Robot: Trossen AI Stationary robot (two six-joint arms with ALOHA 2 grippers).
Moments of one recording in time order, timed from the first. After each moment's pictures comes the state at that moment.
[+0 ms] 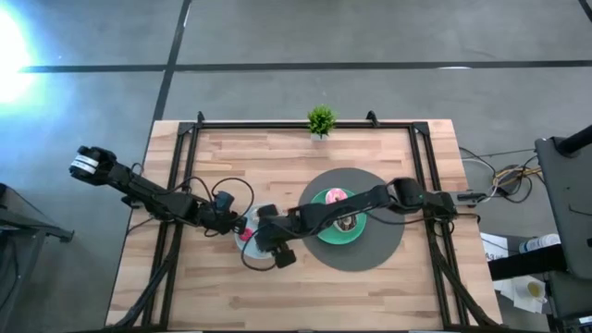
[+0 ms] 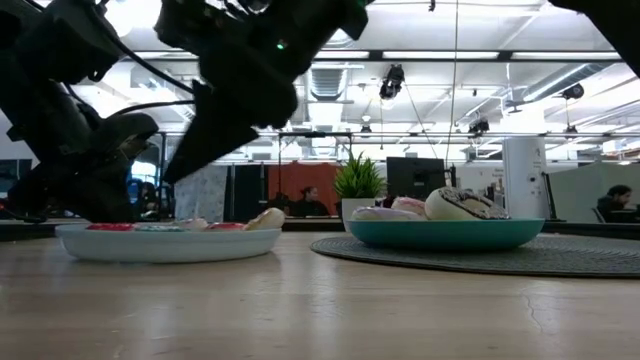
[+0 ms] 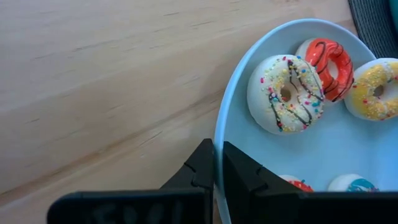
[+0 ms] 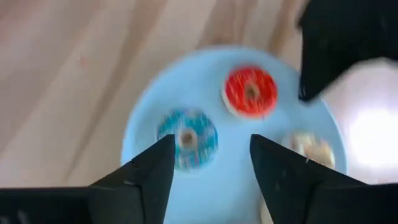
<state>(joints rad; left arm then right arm) -0.32 1.13 0.35 -0.23 -0.37 -1.43 0.19 2.31 1.89 -0.46 0.05 -0.24</state>
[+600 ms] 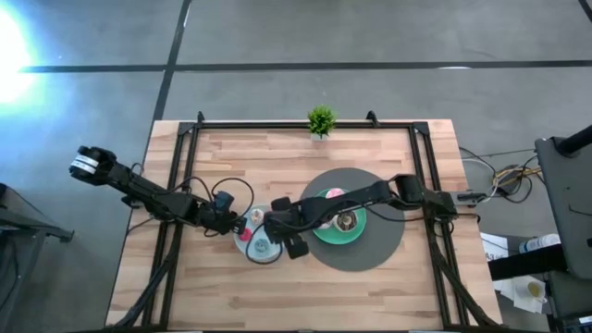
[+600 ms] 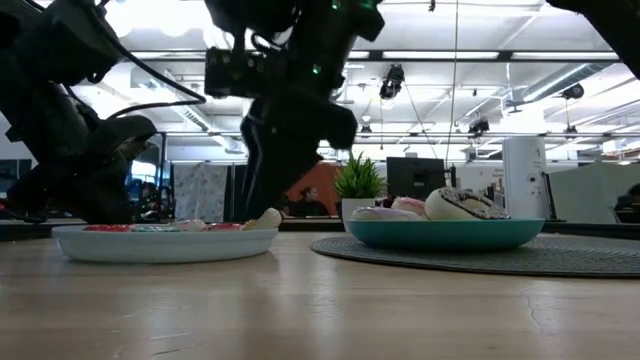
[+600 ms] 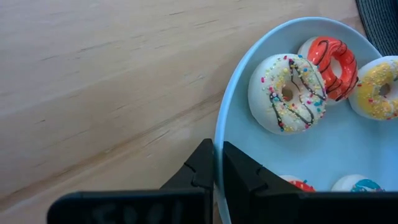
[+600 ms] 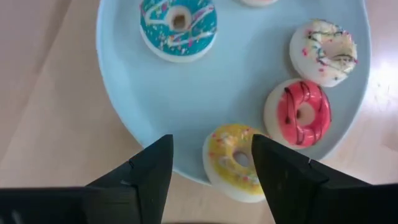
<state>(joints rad) -0.32 1.13 0.35 -0.24 -0.37 -1.42 0.16 2.28 1.87 -0.73 0.08 -0.22</state>
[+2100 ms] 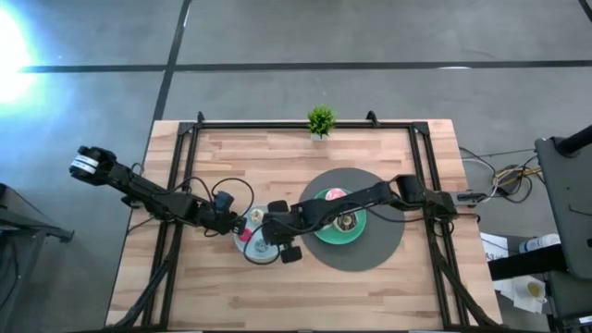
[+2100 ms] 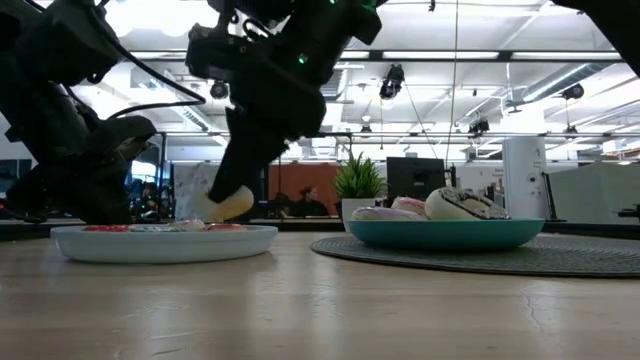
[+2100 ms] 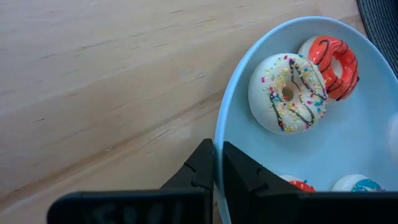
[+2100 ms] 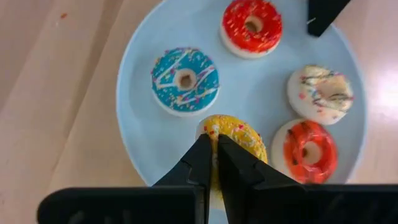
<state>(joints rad) -0.32 1.13 0.35 -0.24 -0.36 -1.42 0.17 2.28 1.84 -0.57 0.05 -0.13</state>
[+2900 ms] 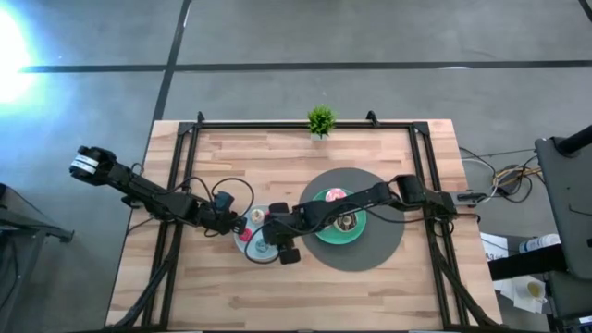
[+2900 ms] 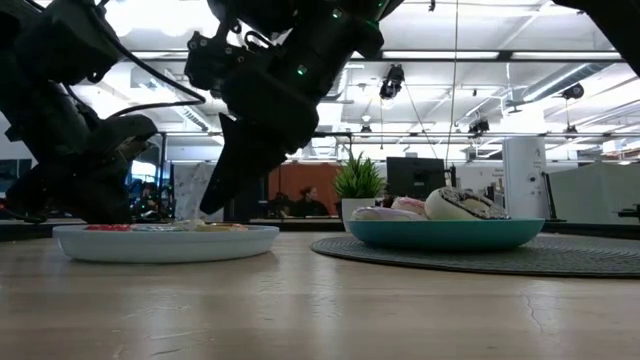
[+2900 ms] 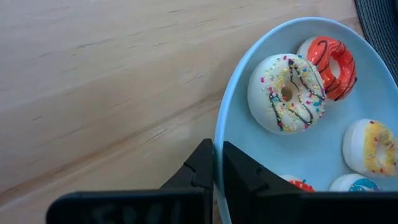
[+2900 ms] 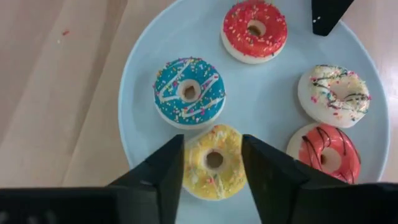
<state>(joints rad) -0.32 1.13 0.35 -0.24 -0.36 -1.43 0.17 2.27 1.77 -0.46 0.03 -0.07</state>
